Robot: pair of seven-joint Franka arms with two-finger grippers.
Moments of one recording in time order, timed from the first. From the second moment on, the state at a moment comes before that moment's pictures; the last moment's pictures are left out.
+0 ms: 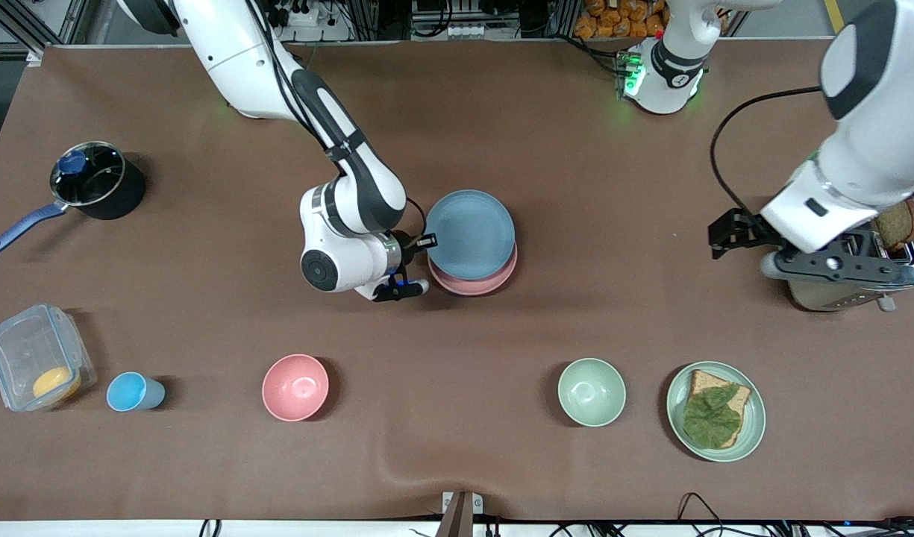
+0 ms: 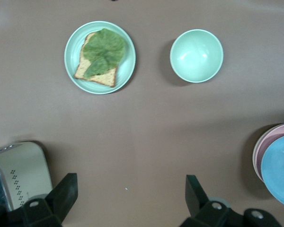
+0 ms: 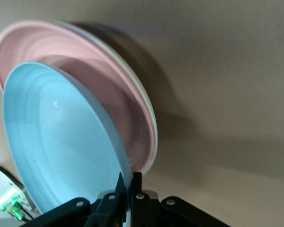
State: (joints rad) left arm -0.16 0.17 -0.02 -1.49 0.02 1.72 -0.05; right arm 0.61 0.69 -0.05 -1.64 0.76 2.00 0.01
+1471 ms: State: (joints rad) left arm -0.03 0.06 -0.01 -1.58 -0.01 1.71 -0.01; right arm 0.13 0.54 -0.11 -1.44 0.25 1.52 -0.06
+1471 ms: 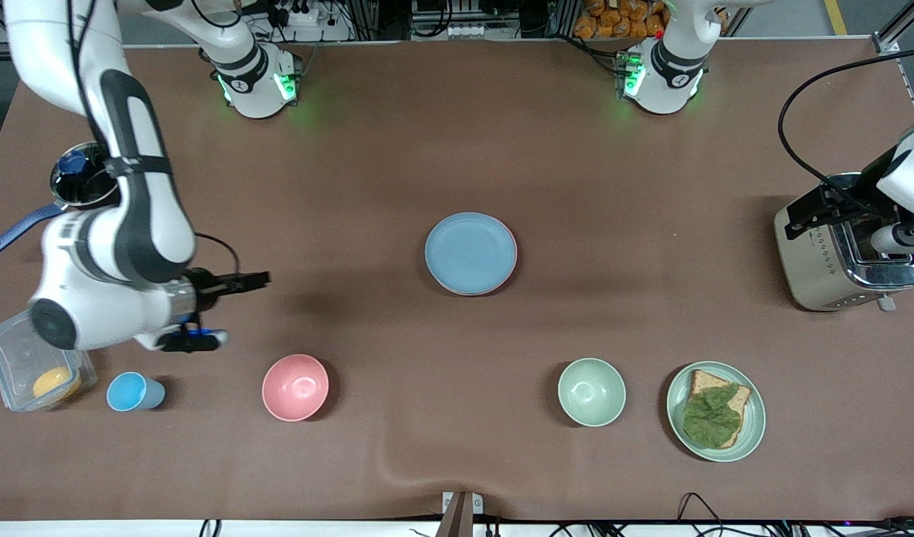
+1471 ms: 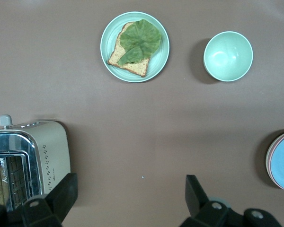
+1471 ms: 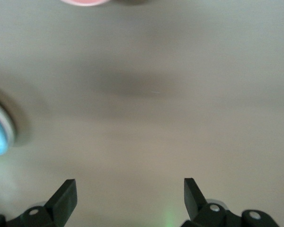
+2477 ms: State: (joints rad) left arm -0.02 0.07 -0.01 -1.58 -0.01 1.66 0.00; right arm 0.02 0.14 -0.09 -1.52 0.00 1.43 -0.05
